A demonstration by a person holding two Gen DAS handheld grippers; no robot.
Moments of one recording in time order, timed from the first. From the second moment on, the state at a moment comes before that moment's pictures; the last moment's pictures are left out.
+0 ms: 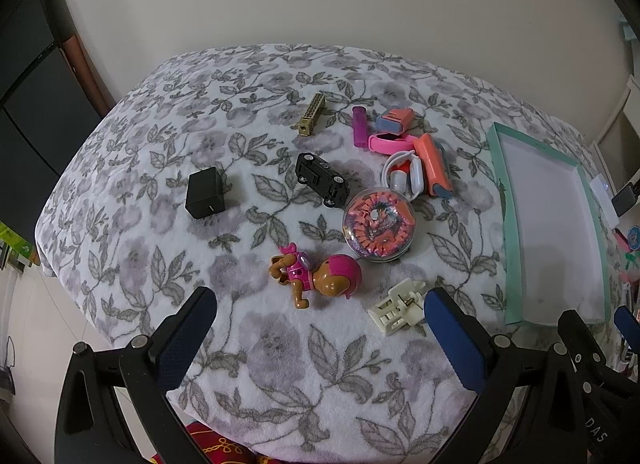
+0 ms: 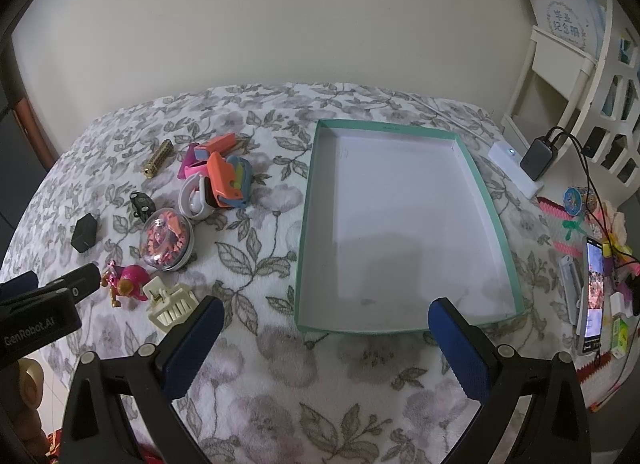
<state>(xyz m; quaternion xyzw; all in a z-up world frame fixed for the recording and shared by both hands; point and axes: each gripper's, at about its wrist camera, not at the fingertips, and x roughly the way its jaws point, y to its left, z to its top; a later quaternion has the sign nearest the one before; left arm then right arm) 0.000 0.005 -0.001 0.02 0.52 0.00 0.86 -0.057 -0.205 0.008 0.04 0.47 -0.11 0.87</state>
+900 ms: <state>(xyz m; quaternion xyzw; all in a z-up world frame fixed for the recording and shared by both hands) 0.000 0.005 -0.002 0.03 0.52 0.00 0.86 -0.055 -0.204 0.007 0.03 0.48 -0.11 0.87</state>
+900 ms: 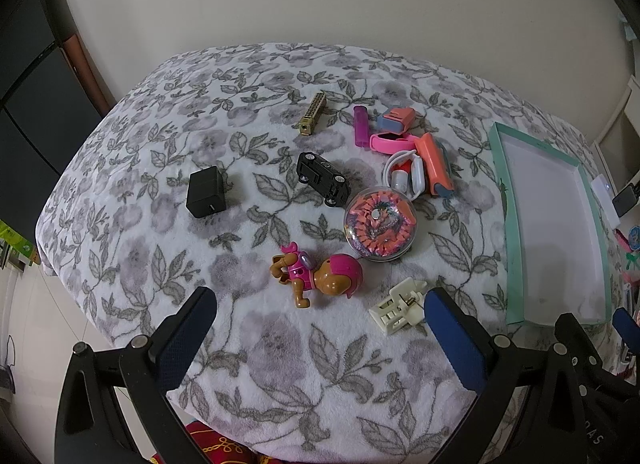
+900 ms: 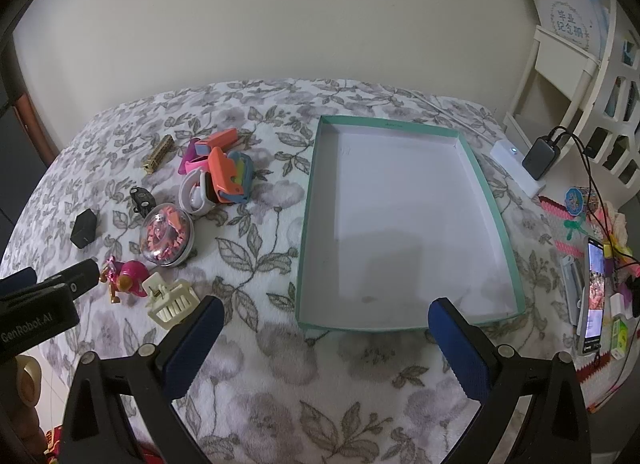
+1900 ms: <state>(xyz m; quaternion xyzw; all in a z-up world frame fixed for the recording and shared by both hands) 0.056 0.079 -0.026 -0.05 0.57 0.02 0.82 0.020 -0.114 -0.014 0.00 0.56 0.01 0.83</state>
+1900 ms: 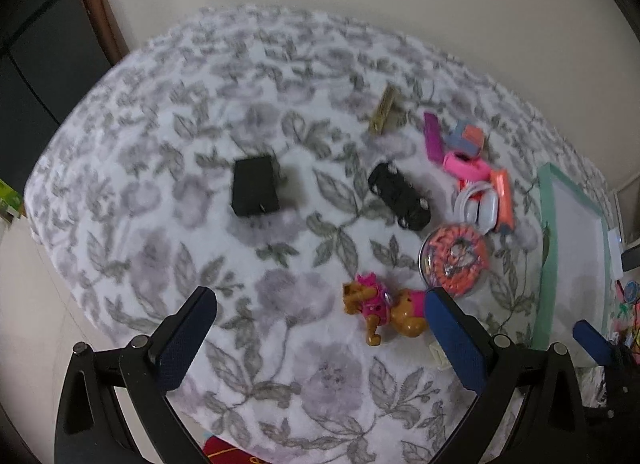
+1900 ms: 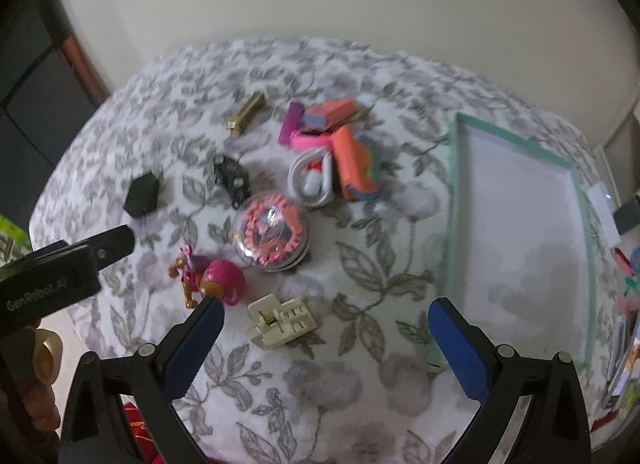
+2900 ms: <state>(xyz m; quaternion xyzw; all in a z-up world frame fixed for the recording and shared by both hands) 0.070 0.032 -0.092 -0.02 0.61 -0.03 0.79 0.021 -0.090 -0.083 -0.03 0.62 0.06 0.78</state>
